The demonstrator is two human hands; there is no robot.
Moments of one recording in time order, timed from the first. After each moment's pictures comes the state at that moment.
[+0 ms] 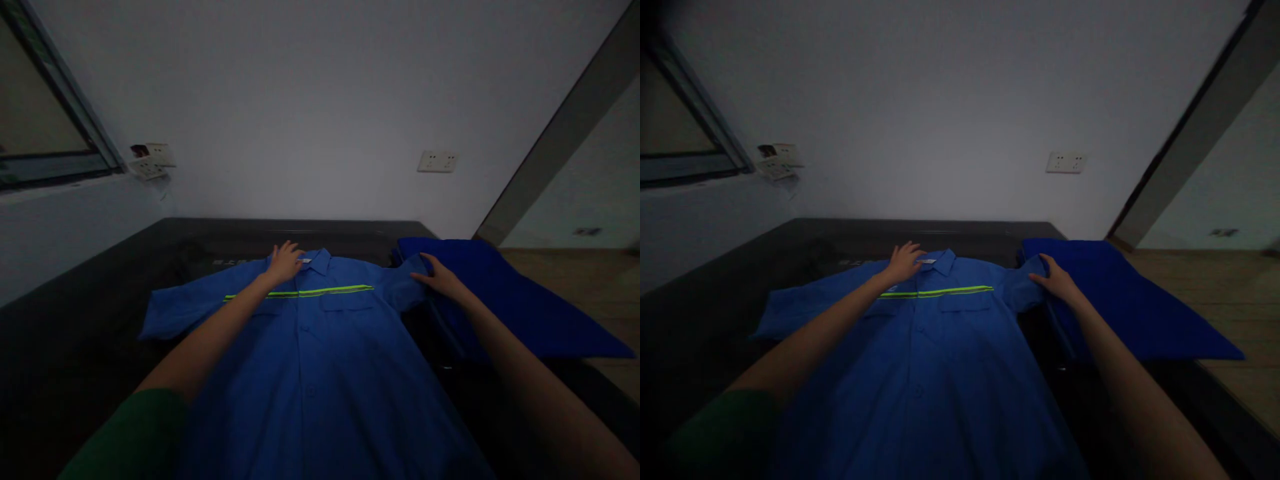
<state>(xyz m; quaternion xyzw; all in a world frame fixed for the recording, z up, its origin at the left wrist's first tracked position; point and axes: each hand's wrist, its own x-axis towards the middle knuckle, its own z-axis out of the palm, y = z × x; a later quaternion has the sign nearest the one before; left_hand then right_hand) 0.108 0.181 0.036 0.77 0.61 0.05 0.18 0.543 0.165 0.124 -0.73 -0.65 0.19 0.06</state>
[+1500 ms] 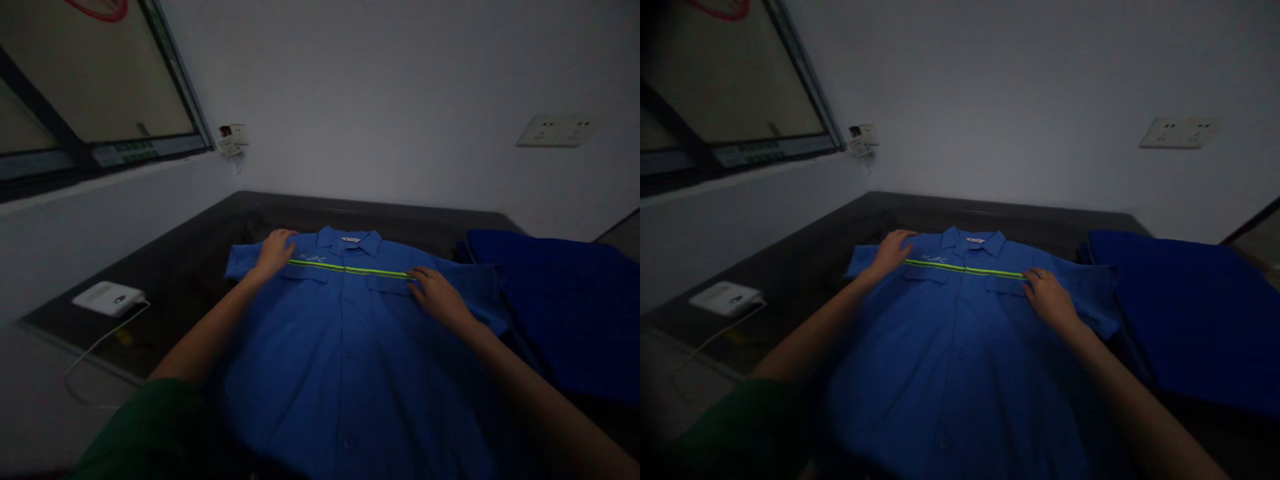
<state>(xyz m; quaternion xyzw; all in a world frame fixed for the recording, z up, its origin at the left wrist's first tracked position) -0.007 0.078 0.086 0.63 0.75 0.13 0.18 0.402 0.097 0.104 -0.53 -0.84 0.12 -0.04</state>
